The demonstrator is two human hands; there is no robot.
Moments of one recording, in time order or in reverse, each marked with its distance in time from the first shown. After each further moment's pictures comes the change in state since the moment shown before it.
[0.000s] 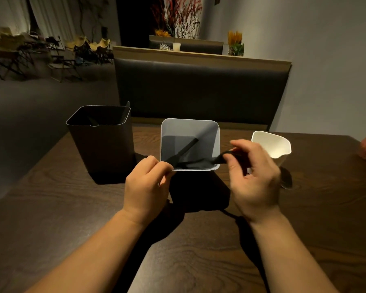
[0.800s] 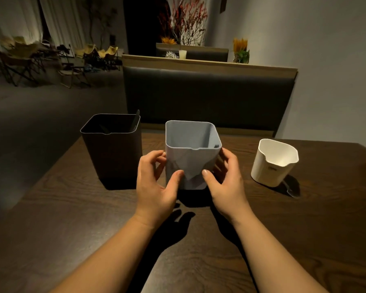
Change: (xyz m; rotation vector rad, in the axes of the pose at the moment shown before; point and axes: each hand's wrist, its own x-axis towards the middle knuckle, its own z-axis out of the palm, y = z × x) left_hand 0.006 0.011 -0.003 -0.479 0.109 -0.375; right_hand -0.011 0.003 0.049 0.496 -0.364 0.670
